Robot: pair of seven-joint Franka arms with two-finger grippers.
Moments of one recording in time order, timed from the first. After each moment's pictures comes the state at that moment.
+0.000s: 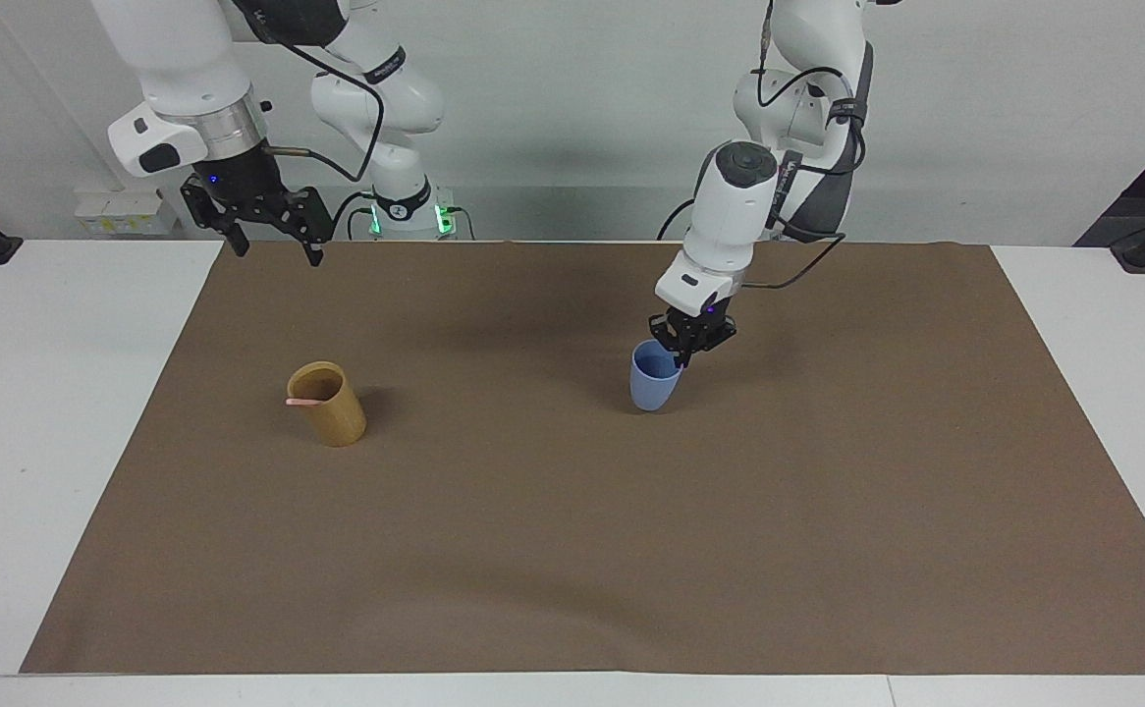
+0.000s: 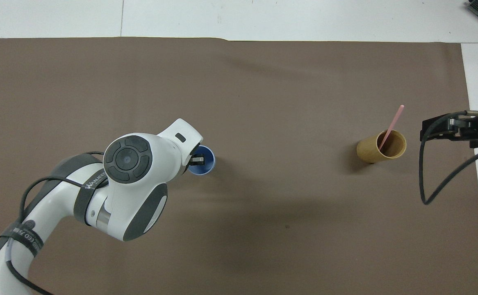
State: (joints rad) left arm -0.55 0.08 0.00 -2.07 -0.03 2.29 -0.52; right arm -0.14 -0.03 0.17 -1.58 -0.03 1.55 0.19
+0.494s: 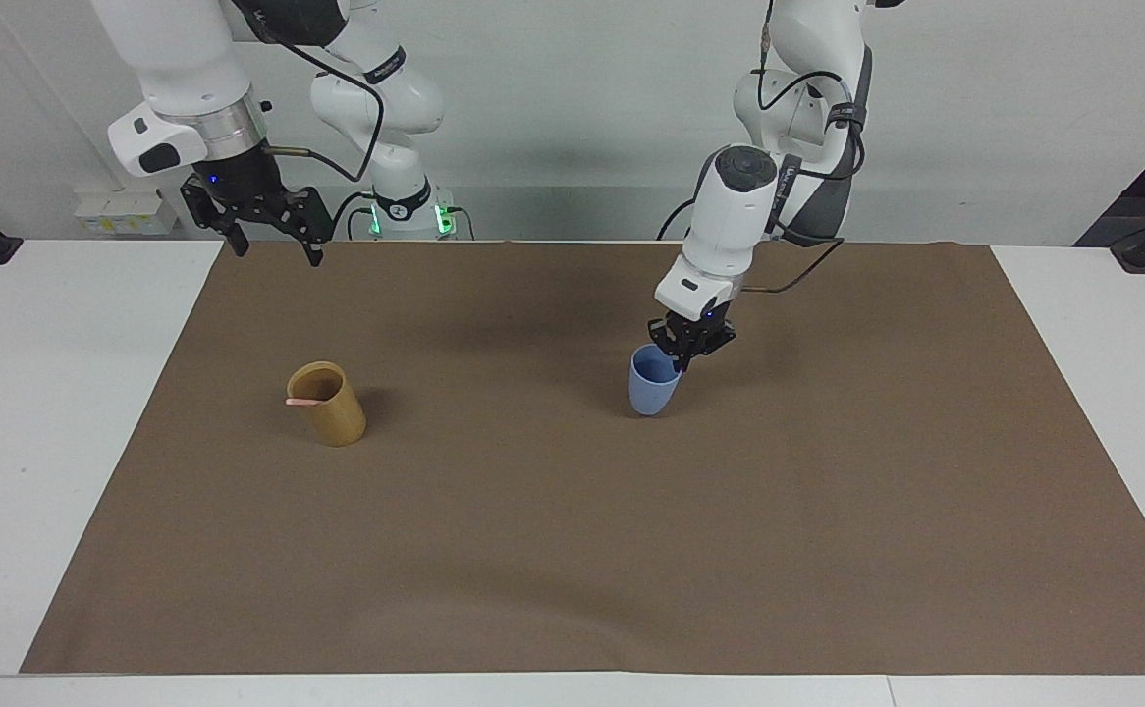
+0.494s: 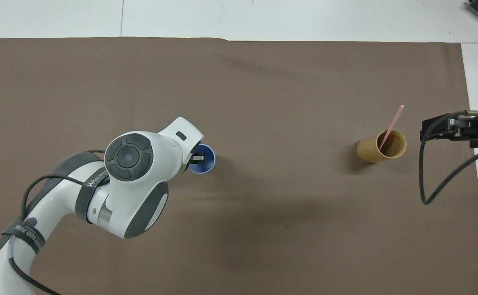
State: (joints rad) left arm -0.55 0.10 0.00 -2.06 -0.03 2.29 -0.52; right arm -0.14 -0.03 0.17 -1.58 -0.03 1.55 0.19
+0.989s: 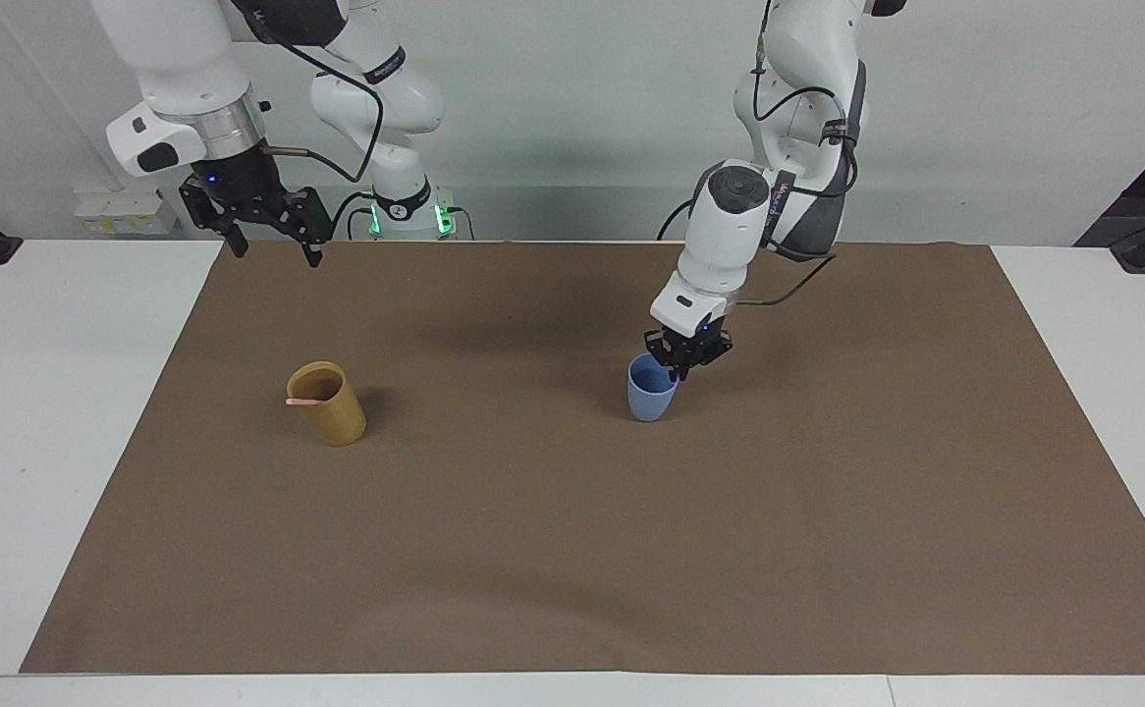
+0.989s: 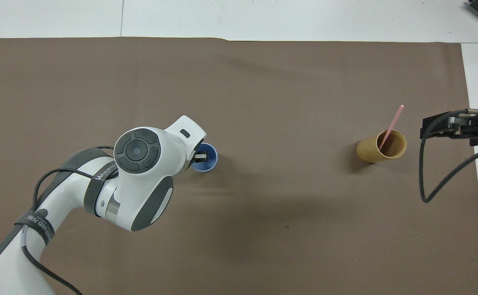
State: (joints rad) left arm -0.55 0.14 0.00 -2.04 -0.03 2.29 -0.52; right arm -0.14 -0.03 0.17 -1.58 -0.02 1.58 0.19
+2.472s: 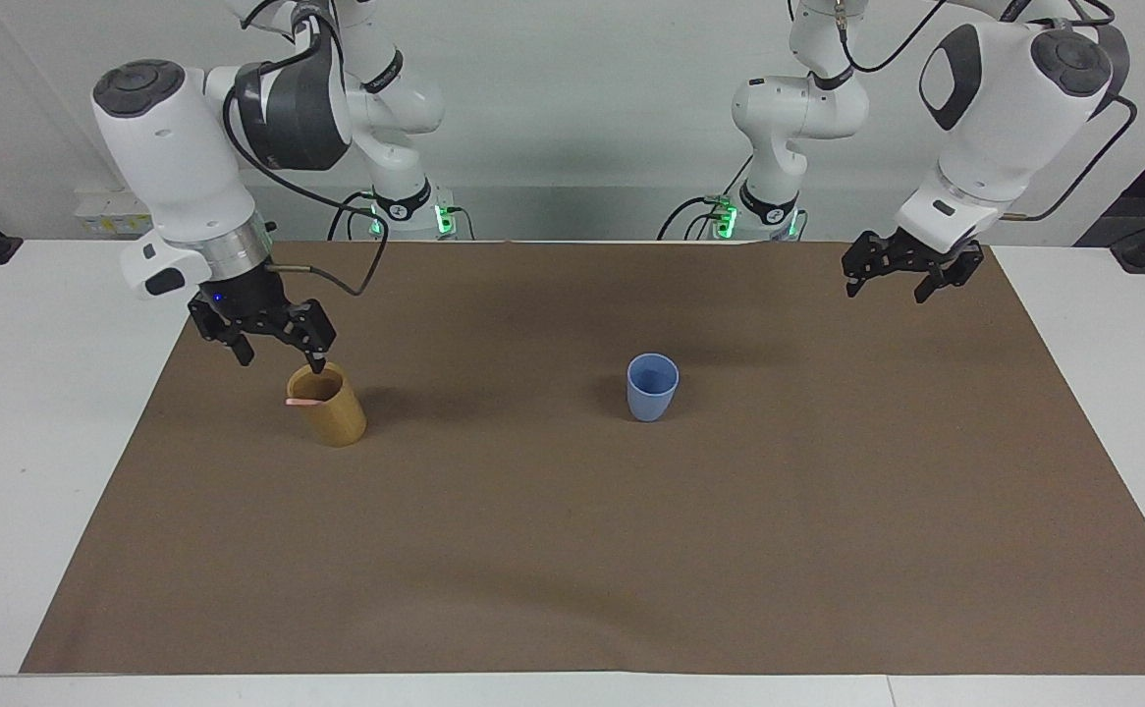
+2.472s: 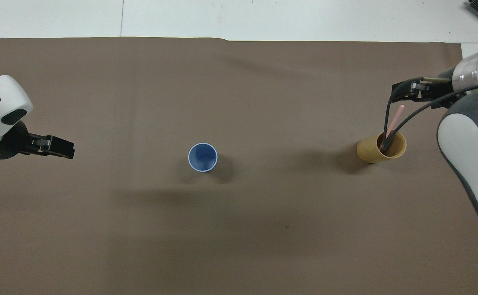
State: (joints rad) left arm -0.14 -0.06 0.05 -1.77 -0.03 1.66 0.06; right arm -0.14 0.18 0.17 -1.60 -0.04 1.90 0.19
